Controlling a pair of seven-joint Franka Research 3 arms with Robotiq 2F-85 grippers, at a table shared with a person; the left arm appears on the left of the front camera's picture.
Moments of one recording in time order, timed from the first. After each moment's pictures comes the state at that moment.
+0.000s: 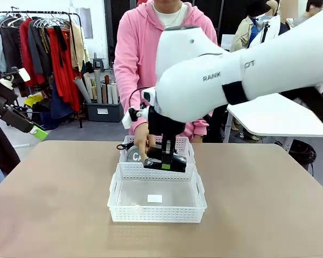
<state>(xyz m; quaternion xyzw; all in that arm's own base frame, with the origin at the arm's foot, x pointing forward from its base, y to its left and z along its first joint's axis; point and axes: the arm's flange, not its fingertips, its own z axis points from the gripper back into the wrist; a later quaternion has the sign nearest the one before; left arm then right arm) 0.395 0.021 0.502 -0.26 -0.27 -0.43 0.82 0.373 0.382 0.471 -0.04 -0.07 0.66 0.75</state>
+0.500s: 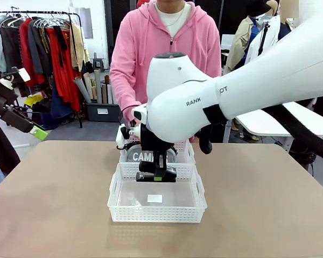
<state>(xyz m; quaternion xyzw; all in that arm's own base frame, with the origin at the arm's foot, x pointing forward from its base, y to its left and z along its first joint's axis) 0.395 0.021 0.502 -0.26 -0.27 -0.43 0.82 0.388 0.398 0.417 -0.03 -0.06 0.70 0.71</state>
